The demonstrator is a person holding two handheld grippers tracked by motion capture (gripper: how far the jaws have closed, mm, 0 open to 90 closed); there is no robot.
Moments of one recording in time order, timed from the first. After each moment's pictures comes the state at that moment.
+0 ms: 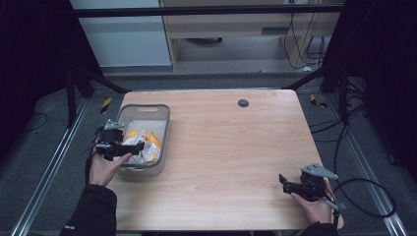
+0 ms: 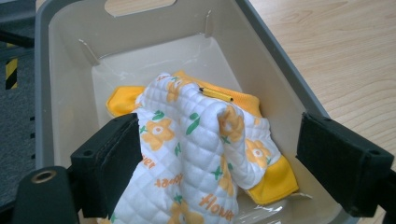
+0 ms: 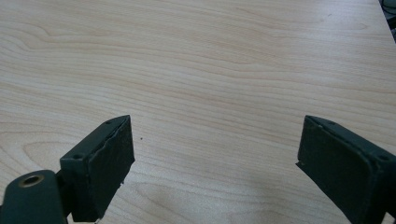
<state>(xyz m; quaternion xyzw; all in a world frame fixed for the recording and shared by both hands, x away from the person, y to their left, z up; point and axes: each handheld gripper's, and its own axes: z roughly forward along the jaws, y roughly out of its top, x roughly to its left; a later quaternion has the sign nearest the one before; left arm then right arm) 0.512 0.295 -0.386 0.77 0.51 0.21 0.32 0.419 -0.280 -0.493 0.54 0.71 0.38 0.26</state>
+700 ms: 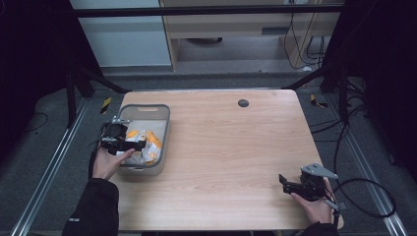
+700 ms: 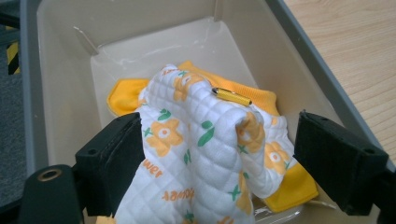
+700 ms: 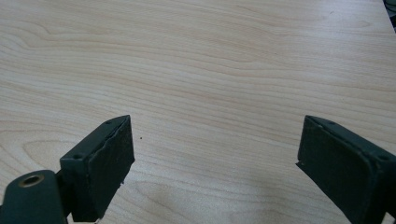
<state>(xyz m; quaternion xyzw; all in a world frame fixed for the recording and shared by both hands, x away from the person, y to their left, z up) 0.533 0.291 -0.393 0.78 0.52 0.19 0.28 0.420 -0.281 -0.494 0.53 0.71 0.38 0.26</state>
